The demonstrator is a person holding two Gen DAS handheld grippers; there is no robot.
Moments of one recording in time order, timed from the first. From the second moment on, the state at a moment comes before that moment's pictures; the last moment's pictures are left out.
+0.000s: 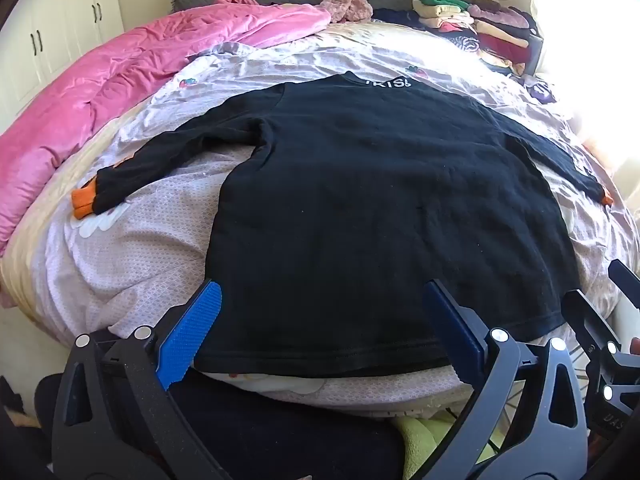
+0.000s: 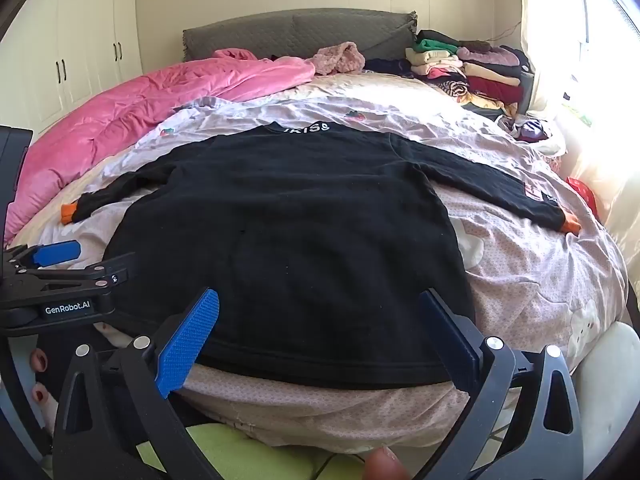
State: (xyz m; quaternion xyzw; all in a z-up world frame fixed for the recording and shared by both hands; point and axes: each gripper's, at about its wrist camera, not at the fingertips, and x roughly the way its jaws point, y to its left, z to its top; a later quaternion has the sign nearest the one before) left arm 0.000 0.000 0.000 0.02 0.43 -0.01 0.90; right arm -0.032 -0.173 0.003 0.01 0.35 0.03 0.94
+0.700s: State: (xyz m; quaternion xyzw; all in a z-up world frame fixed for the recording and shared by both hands) left arm 0.000 -0.004 0.008 0.01 0.43 -0.01 0.90; right arm -0.036 -0.170 0.007 0.00 0.34 0.03 0.94
